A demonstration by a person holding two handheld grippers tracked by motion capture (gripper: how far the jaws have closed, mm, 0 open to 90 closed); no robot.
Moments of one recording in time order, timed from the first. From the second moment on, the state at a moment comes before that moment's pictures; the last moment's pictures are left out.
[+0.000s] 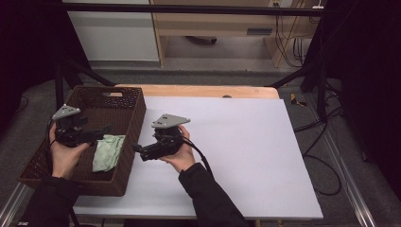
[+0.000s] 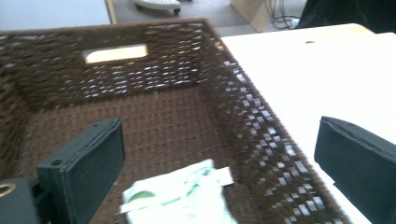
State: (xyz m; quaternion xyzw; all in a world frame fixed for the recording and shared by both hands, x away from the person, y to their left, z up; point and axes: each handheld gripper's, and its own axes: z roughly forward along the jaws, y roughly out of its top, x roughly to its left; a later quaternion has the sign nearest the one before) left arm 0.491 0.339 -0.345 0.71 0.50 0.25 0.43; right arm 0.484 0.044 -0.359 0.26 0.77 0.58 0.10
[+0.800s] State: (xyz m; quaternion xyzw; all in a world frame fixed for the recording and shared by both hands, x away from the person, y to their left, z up) left arm 0.474 0.231 -0.345 0.75 0.40 0.19 0.49; right arm 0.477 -0.094 -0.364 0.31 0.76 0.55 0.14
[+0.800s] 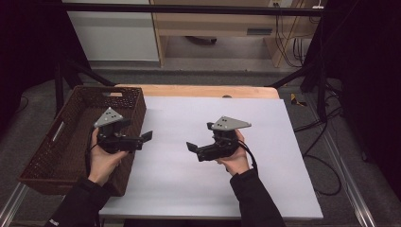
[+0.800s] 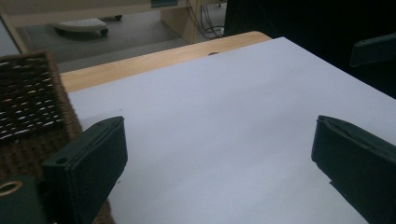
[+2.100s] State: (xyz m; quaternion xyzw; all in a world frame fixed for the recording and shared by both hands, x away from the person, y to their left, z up) left arm 0.435 0.170 -0.451 0.79 0.34 0.11 0.50; right arm 0.446 -0.219 -0.445 0.38 0.75 0.51 0.18
